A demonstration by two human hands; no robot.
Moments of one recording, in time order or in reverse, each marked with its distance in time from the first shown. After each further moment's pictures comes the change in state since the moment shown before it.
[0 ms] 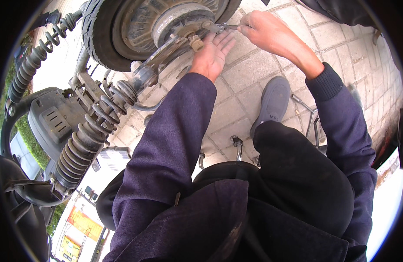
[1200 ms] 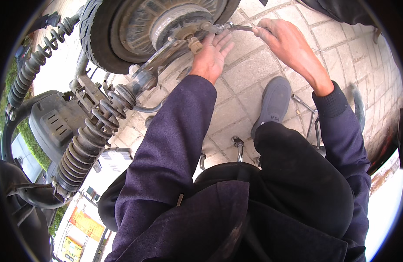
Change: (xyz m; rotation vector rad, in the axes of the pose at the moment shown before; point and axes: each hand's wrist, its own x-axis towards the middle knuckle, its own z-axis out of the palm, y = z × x) left_hand 0.002 -0.003 -0.004 0.043 -0.005 0.029; right_hand -0.039 0.012 -0.007 -0.014 0.197 -0.003
